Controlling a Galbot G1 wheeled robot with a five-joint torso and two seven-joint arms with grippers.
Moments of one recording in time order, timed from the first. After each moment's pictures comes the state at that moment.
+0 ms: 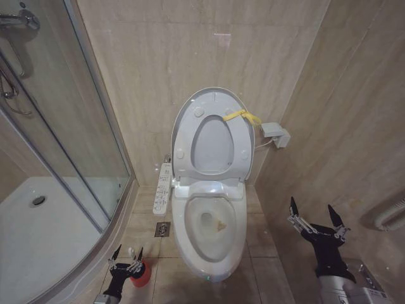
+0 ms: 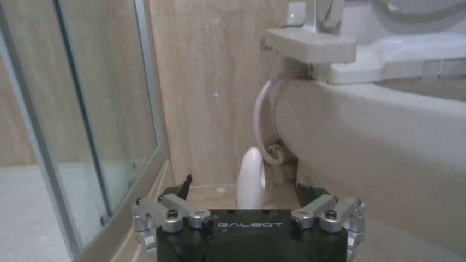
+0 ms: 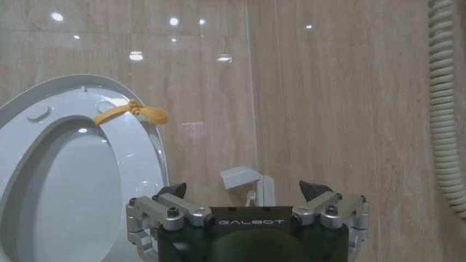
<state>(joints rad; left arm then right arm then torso) 1.33 -1.38 -0.63 -1.19 -0.13 -0.53 0.23 -1.83 1.47 0.73 2.39 0.27 0.17 0.19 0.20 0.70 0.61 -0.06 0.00</state>
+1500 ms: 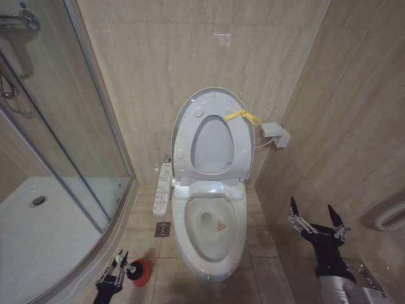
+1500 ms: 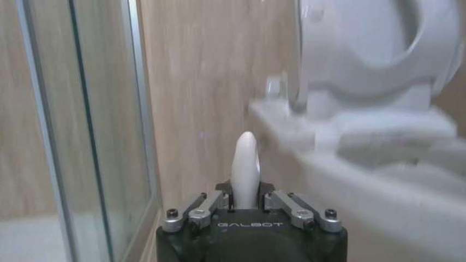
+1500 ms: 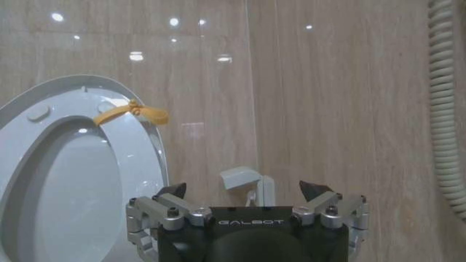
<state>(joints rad) 1.64 -1.36 -0.72 -1.59 -0.24 -0.57 0.35 -1.83 1.47 0.73 2.39 0.27 0.17 0.19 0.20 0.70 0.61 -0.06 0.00</state>
